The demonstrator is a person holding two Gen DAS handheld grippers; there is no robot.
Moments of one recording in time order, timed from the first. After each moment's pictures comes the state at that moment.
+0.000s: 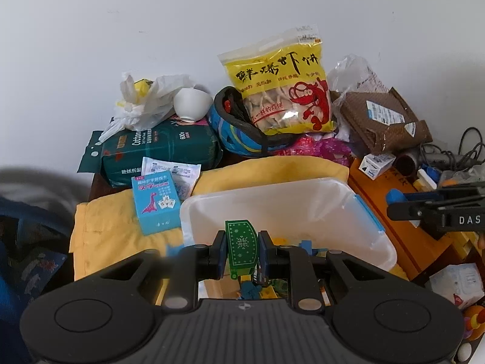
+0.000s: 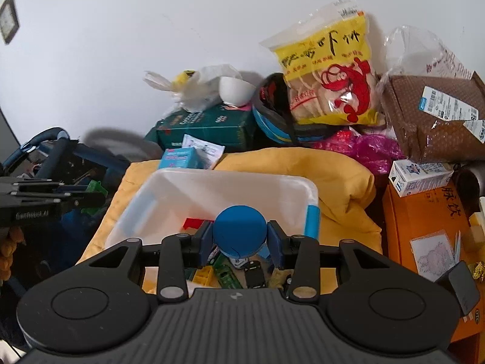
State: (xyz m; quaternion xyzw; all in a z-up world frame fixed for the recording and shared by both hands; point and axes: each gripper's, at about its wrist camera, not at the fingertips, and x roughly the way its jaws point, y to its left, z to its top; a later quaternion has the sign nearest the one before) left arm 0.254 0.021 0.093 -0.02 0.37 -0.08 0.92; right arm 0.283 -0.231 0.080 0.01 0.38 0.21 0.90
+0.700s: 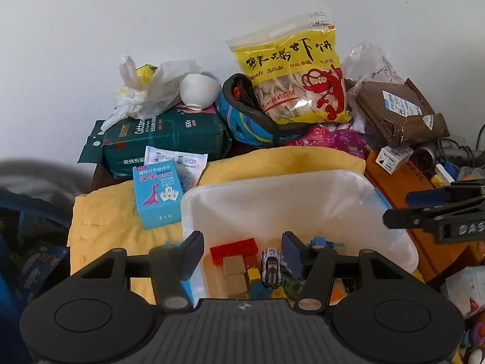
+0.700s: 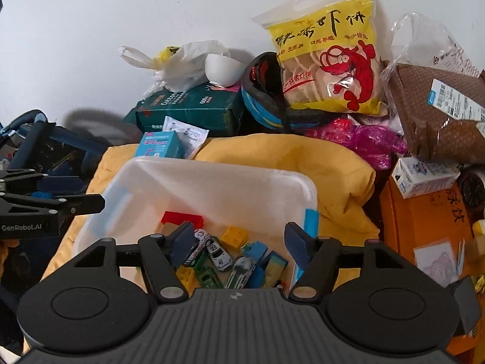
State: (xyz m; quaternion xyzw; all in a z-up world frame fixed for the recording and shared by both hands) left arm 0.263 0.017 0.068 -0.02 0.38 -0.06 0.92; right arm 0.302 -0.215 0.062 -0.01 0.41 0.20 0.89
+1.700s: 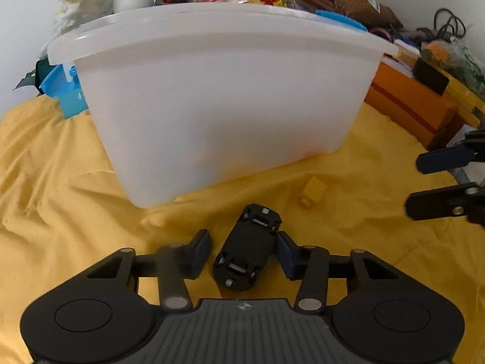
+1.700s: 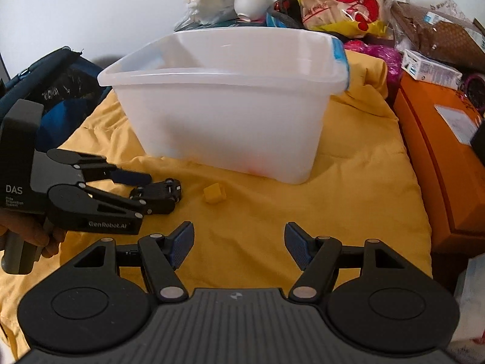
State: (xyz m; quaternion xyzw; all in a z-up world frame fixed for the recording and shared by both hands) left arm 0.189 -0.028 -0.104 0.02 0.42 -0.15 0.90; right arm 0.174 -0.213 -0.058 -0.06 0.42 0.21 0.88
